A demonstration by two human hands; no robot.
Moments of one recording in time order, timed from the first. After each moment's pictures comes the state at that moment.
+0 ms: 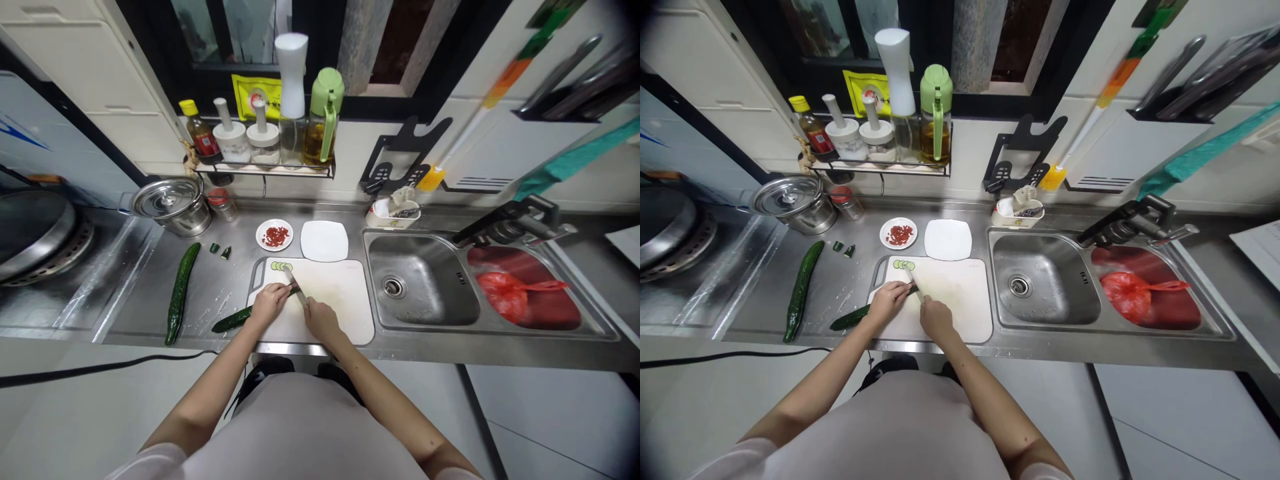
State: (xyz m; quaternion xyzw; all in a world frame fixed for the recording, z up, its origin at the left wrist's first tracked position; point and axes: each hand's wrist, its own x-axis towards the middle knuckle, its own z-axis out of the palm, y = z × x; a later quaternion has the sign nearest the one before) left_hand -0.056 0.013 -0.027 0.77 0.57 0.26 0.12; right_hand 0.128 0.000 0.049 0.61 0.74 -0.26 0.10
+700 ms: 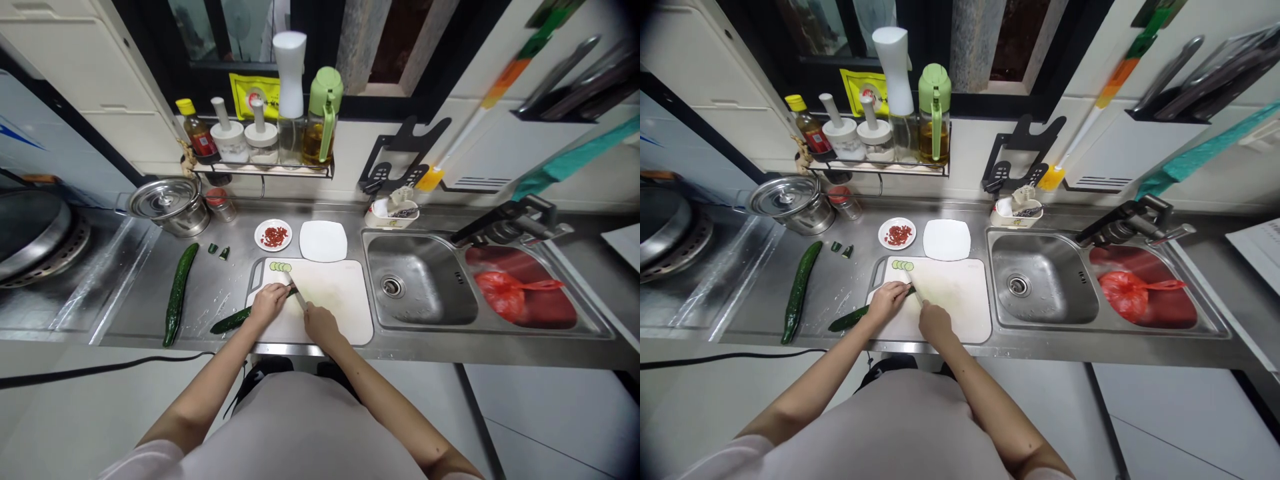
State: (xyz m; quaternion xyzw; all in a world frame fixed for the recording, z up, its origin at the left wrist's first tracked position) left_hand -0.057 0.016 -0.028 0.78 0.56 0.26 0.13; right_hand 0.126 -0.004 0.054 0.60 0.74 -0.29 0.13
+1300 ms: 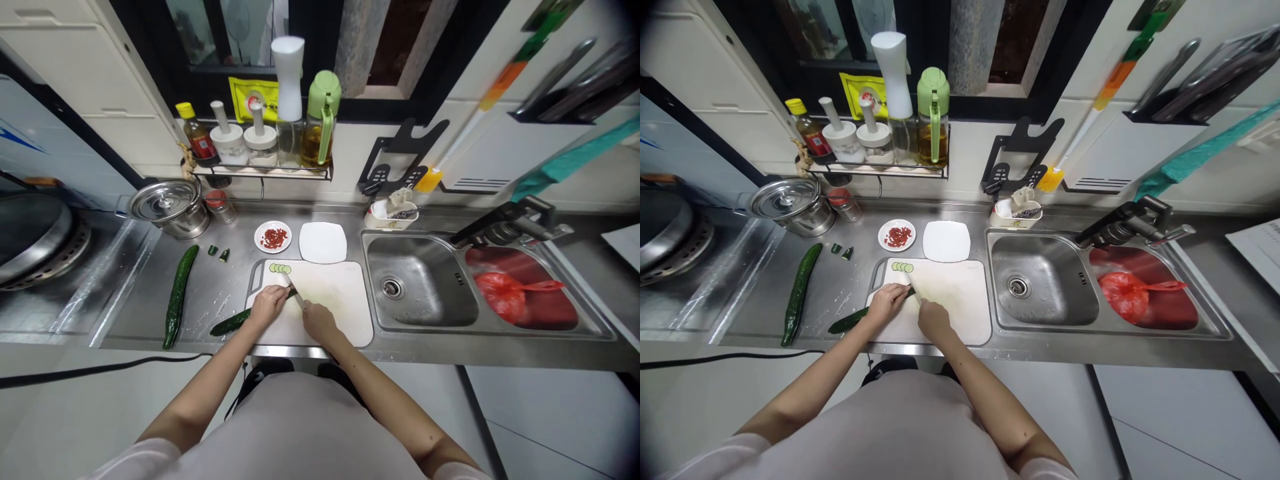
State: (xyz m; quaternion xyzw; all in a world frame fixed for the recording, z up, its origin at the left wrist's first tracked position) left_hand -0.058 0.018 -0.031 0.78 0.54 0.28 0.13; right_hand 0.127 0.004 0.055 0.58 0.75 -0.28 0.13
